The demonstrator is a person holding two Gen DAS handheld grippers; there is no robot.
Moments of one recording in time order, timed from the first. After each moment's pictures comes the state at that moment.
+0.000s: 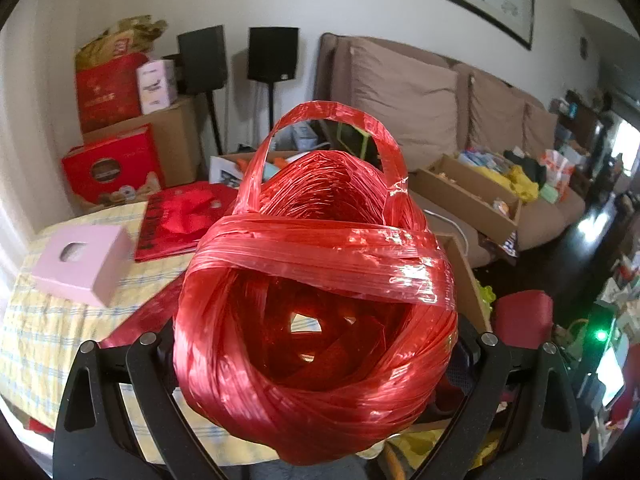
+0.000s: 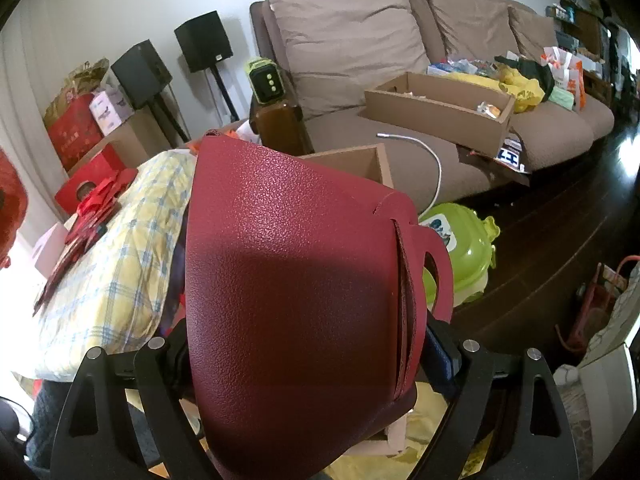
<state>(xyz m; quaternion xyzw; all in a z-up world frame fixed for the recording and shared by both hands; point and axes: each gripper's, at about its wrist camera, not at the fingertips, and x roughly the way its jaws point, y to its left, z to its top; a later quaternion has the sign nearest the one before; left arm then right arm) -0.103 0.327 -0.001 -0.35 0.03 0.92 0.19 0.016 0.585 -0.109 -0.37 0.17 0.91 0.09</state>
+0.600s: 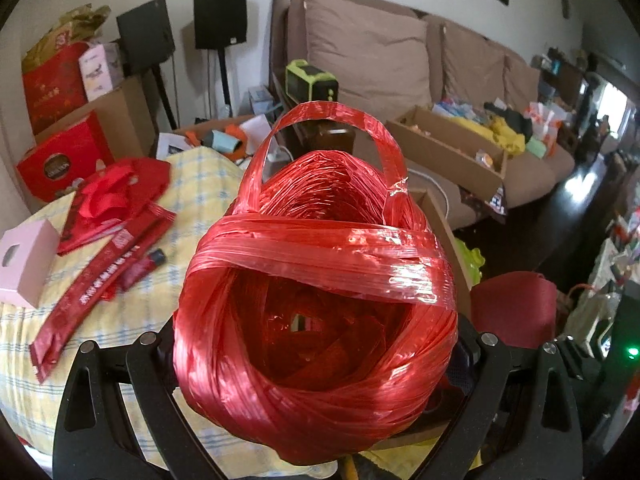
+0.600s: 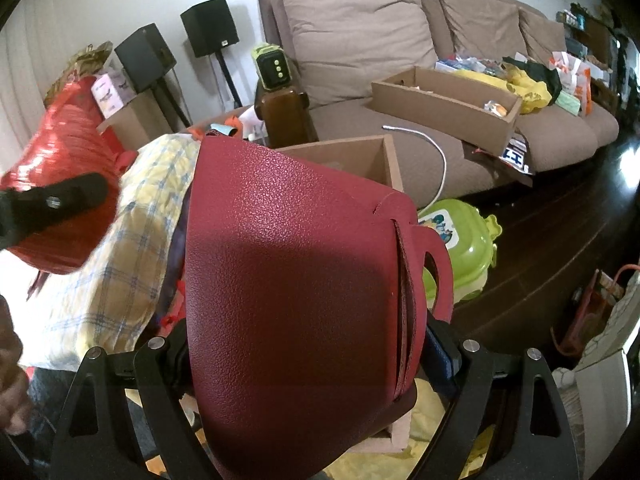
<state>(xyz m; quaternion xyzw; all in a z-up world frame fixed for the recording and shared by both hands) -0.114 0.421 -0.062 -0.39 0.07 0.89 0.22 0.011 0.578 -0.115 -0.38 0.15 0.91 0.08</state>
